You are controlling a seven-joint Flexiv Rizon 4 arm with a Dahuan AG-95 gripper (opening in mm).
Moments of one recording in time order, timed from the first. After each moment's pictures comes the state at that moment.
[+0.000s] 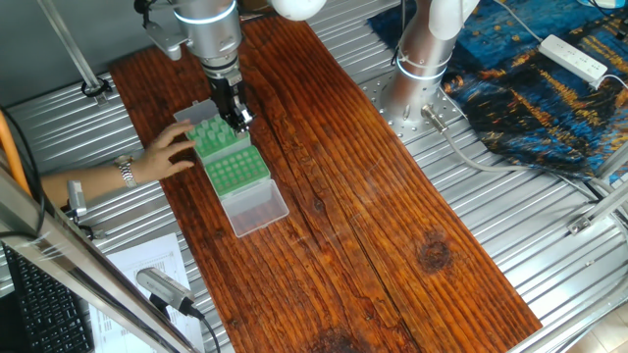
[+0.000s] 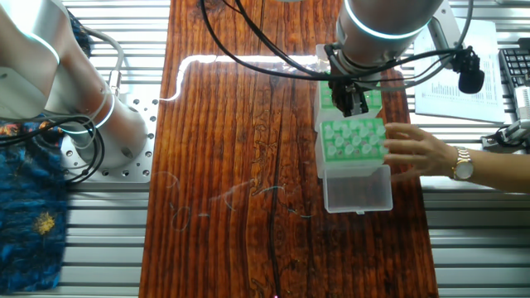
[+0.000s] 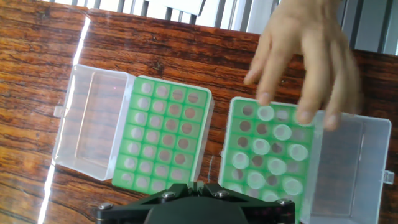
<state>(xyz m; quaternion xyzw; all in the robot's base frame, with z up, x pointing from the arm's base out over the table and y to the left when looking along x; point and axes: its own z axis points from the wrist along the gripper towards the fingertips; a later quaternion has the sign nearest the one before) 0.498 0.001 0.175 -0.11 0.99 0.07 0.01</state>
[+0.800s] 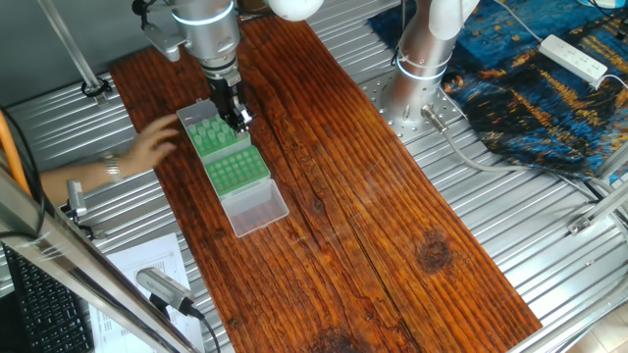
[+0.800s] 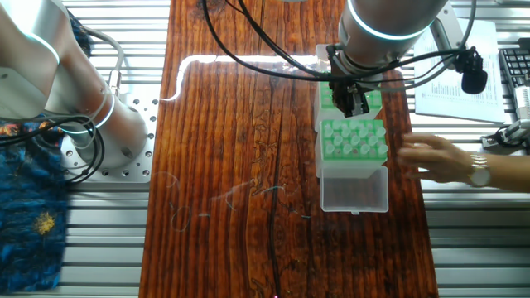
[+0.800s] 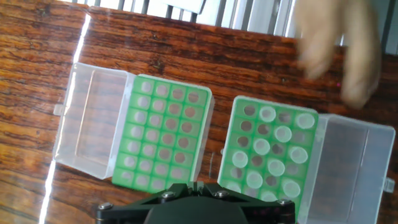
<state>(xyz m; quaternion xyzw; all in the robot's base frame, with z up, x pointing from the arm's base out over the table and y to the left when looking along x) 0.495 0.001 0.177 -0.10 0.99 0.07 -0.01</state>
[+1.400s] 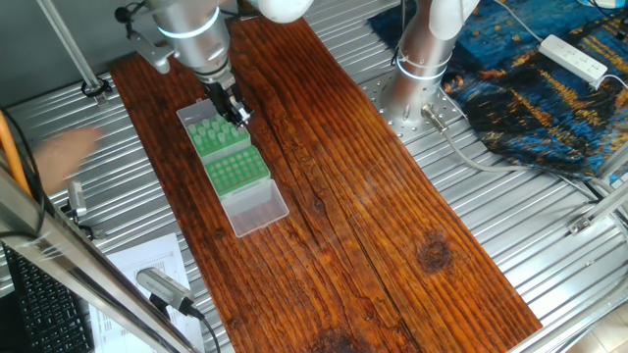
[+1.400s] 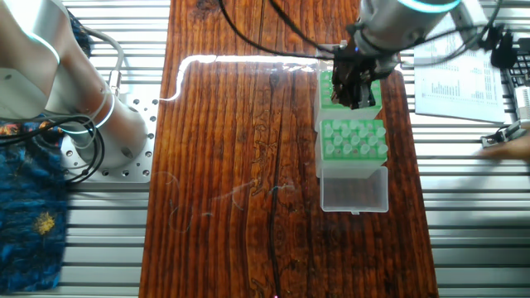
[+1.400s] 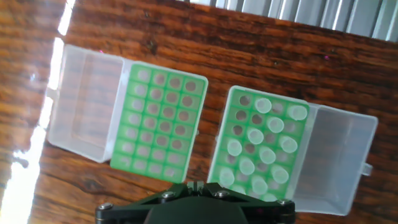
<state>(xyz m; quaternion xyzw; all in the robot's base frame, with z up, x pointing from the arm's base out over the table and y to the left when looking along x) 0.494 -0.003 0.194 -0.14 0.99 0.01 -0.07</state>
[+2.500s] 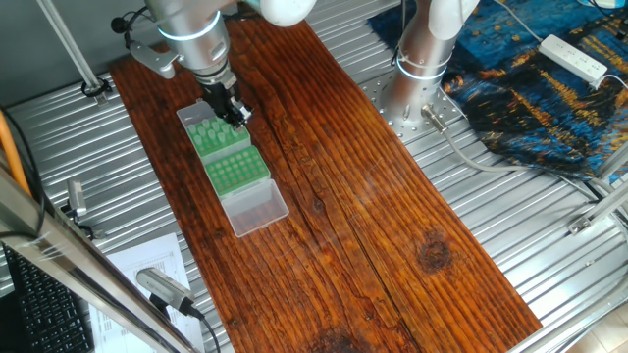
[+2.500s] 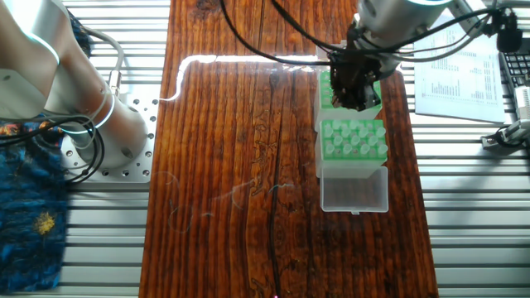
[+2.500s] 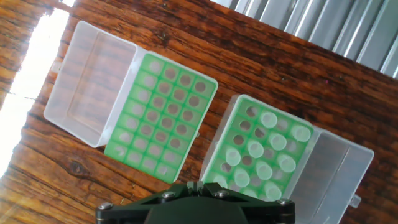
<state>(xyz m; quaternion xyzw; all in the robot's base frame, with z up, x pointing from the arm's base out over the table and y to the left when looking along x) 0.499 -0.008 0.187 -0.22 0.97 0.02 -0.05</state>
